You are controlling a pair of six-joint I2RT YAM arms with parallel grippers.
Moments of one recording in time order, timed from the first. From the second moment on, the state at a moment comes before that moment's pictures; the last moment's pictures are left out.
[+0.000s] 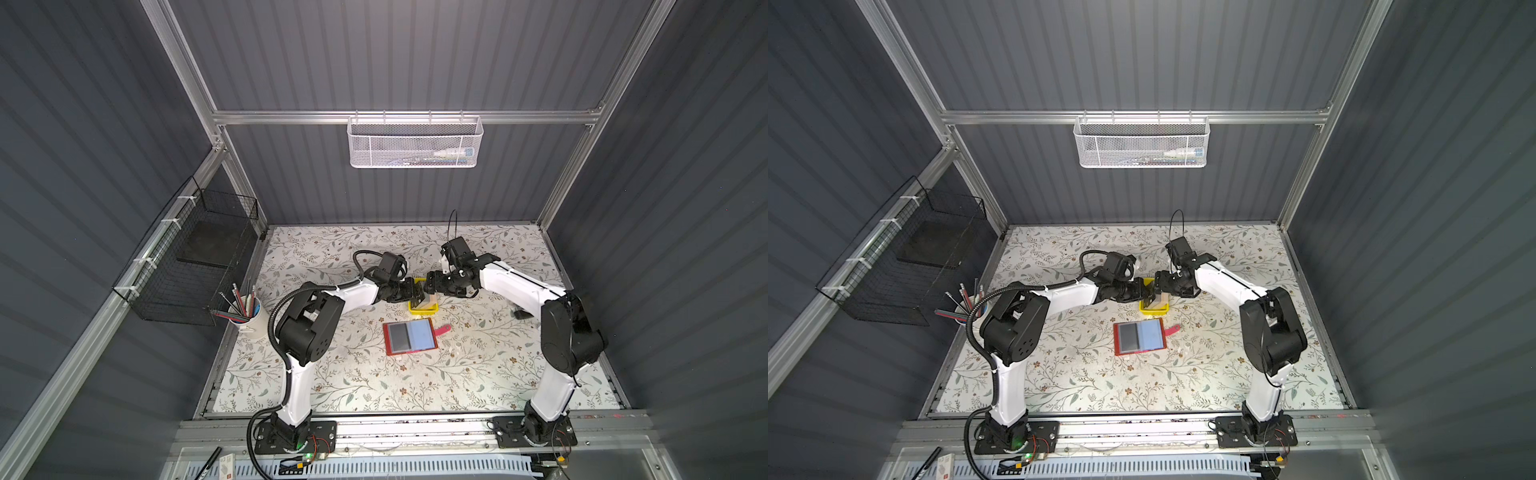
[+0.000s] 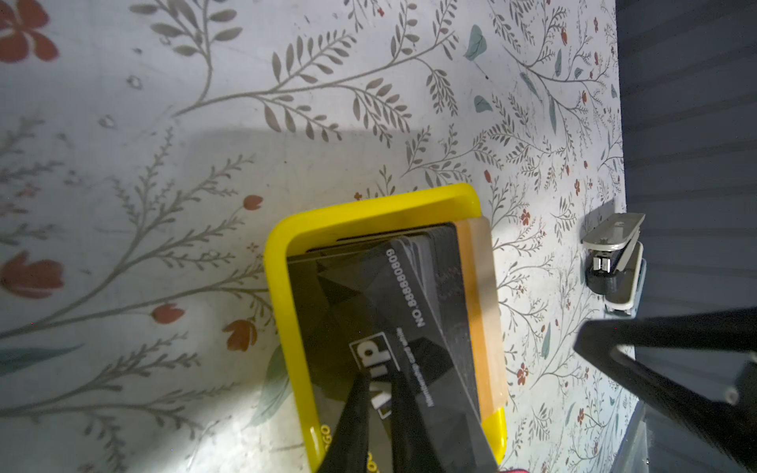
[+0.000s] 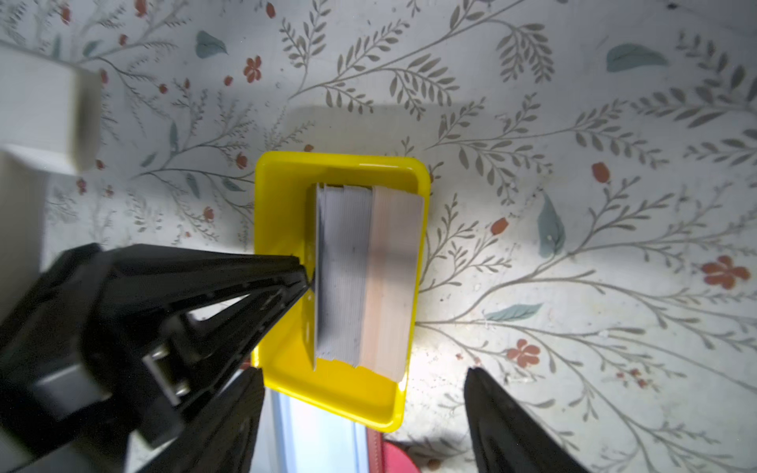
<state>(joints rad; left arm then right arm) -0.61 2.04 1.33 -0.14 0.37 -0.61 0.47 1.80 1.34 -0.61 -0.19 0.48</state>
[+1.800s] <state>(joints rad) -0.61 1.83 1.26 -0.19 0.40 -0.62 0.49 1.74 1.20 -0.43 -0.30 0.63</state>
